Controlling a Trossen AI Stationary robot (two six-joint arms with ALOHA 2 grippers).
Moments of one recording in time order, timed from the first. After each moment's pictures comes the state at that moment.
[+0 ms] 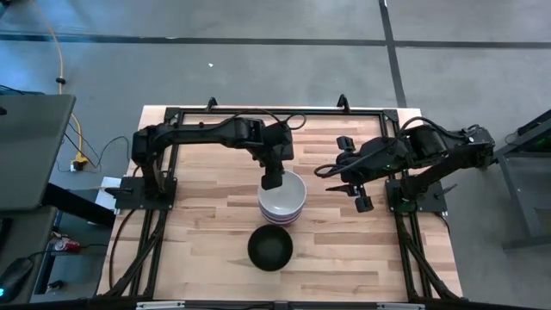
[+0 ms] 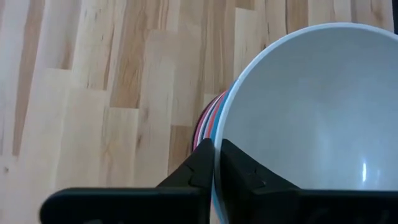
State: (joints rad) left arm 0.26 1.85 1.70 -0.93 0.21 0.01; right arm 0.28 1.33 1.72 -1.07 0.10 -0.08
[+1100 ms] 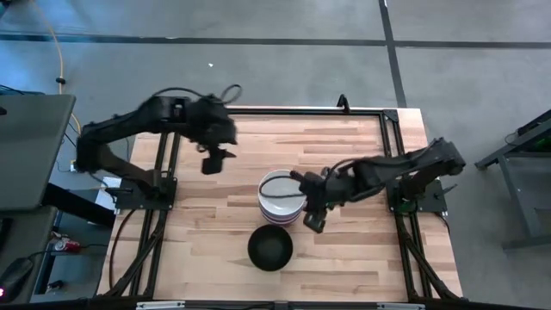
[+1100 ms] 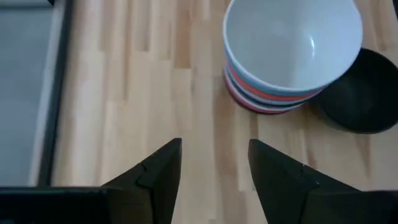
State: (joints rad) left arm 0.32 1.36 1.61 -1.24 0.08 0.23; right arm 0.32 1.63 1.72 -1.12 0.13 0.69
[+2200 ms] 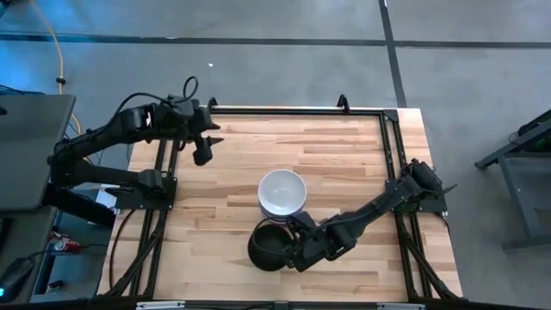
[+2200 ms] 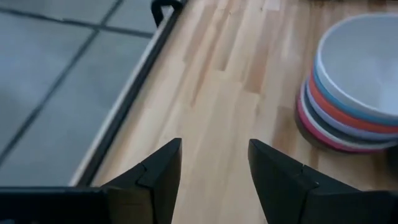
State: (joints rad) left arm 0.46 1.00 1.21 -0.93 -0.07 0.11; right arm 0.55 1.93 1.72 -0.98 0.26 1.47
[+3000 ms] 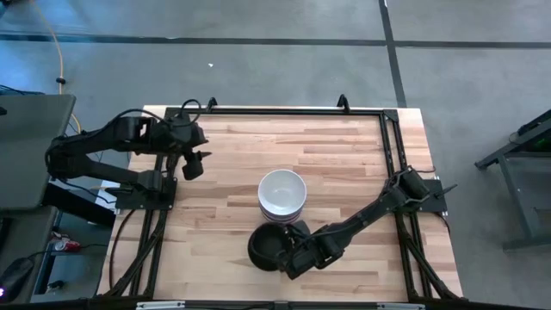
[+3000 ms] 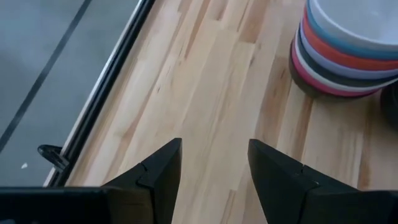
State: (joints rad) left arm 0.23 0.96 1.21 -1.16 -0.26 -0.08; right arm 0.56 2.05 1.72 -0.89 0.21 1.66
